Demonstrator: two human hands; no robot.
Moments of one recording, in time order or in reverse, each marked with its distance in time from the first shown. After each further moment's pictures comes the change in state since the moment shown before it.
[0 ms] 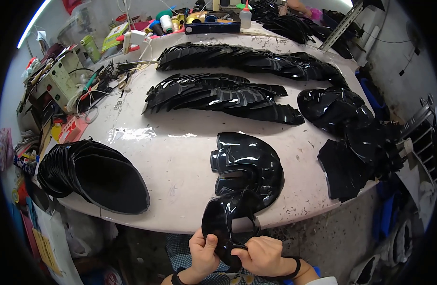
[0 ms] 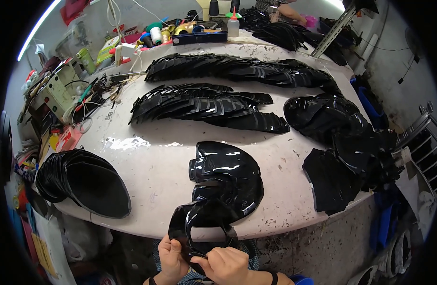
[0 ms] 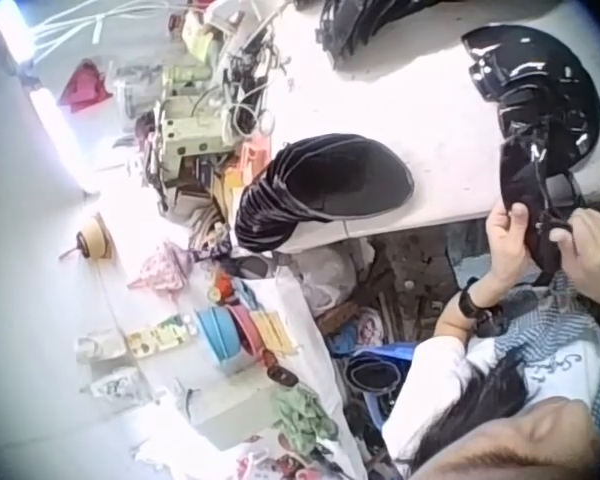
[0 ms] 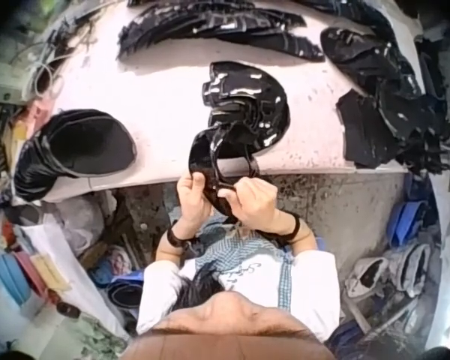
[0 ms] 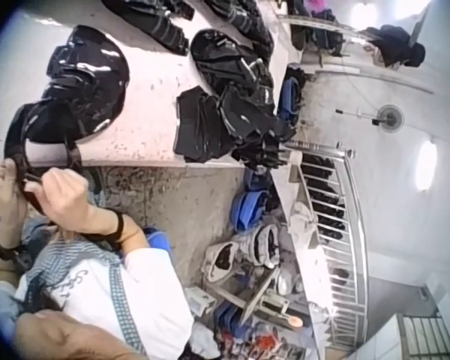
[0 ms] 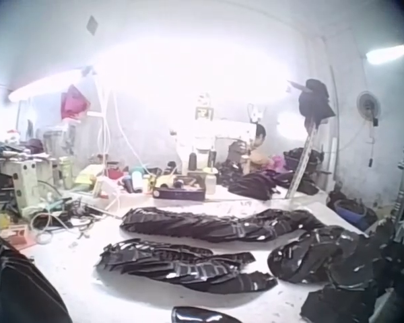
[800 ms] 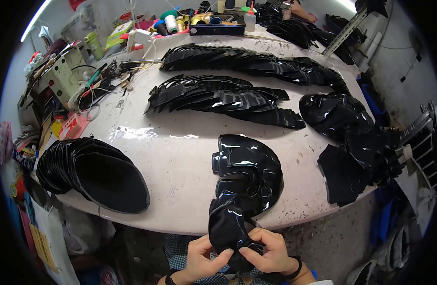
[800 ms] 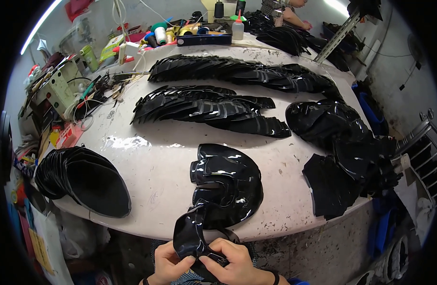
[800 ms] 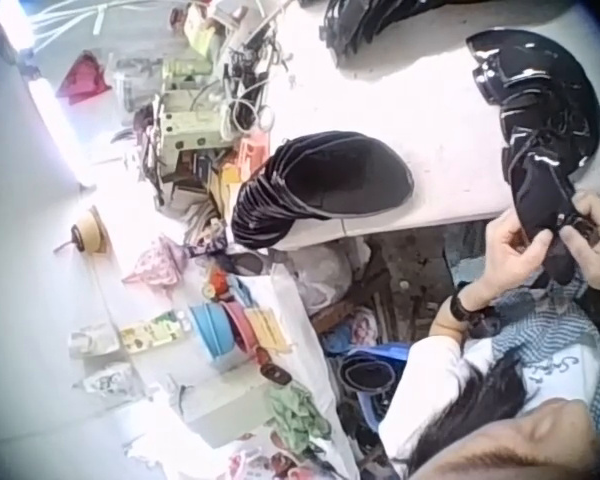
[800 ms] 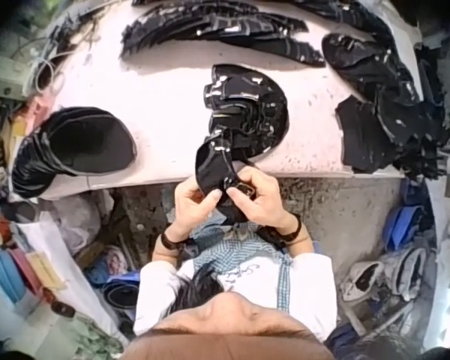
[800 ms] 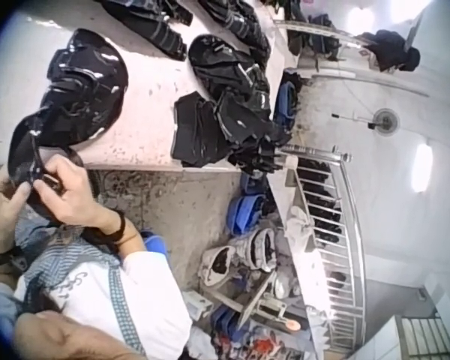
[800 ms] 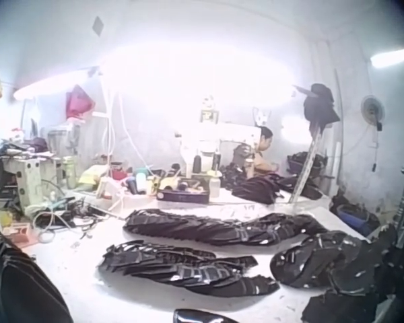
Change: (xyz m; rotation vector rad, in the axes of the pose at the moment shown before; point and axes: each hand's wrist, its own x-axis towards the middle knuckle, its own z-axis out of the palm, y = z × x) left_hand -0.003 0.039 0.011 0.614 -0.228 -0.032; right_hand 0.017 0.005 -0.018 0.674 -0.117 0.311
